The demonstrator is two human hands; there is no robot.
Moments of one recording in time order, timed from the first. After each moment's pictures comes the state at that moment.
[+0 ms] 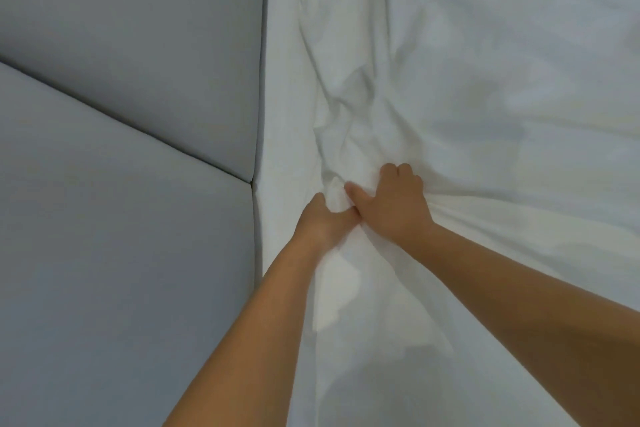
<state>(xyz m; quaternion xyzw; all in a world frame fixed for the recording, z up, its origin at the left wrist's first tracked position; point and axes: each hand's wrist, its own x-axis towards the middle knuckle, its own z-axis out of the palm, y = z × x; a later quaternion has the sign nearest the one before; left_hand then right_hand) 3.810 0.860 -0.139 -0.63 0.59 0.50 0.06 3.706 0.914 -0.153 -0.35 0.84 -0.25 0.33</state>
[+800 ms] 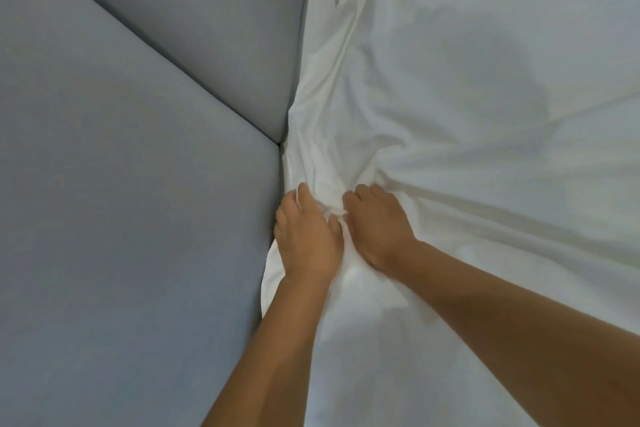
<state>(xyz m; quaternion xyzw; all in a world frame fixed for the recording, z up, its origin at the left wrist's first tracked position) 3.878 0.887 -0.162 -0.68 0.72 0.13 0.04 3.778 0.914 -0.195 -0.64 0.71 -0.17 0.23</state>
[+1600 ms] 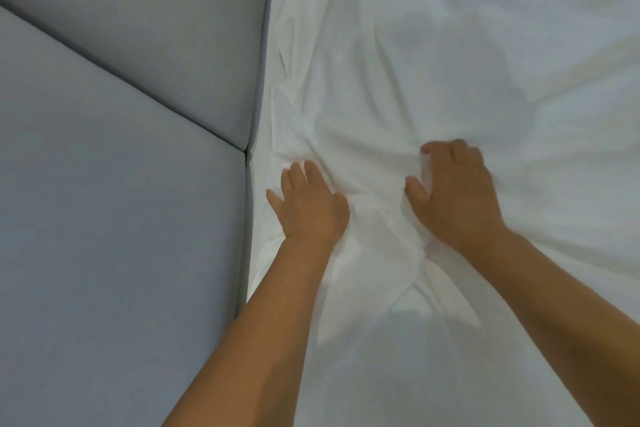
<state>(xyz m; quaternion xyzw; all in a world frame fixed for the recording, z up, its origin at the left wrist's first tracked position) 3.811 0.882 -0.145 -0.62 0.76 0.13 0.14 3.665 0.972 -0.168 -0.47 0.83 -0.23 0.17</state>
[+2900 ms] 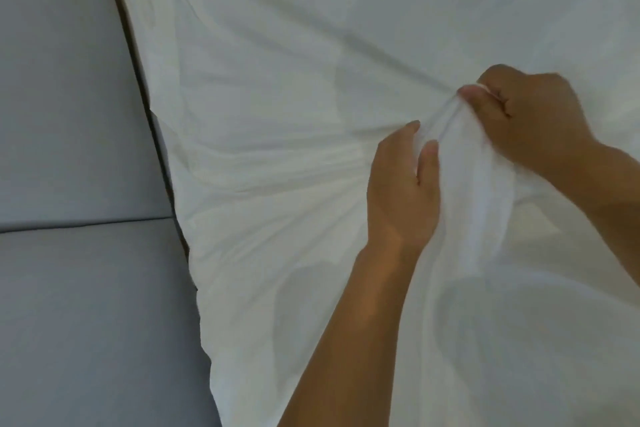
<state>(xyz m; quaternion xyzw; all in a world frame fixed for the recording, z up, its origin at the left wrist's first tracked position) 3.613 1.060 -0.108 -0.40 0.82 0.41 -0.06 3.475 1.133 -0.148 -0.35 0.87 -0.34 0.11</state>
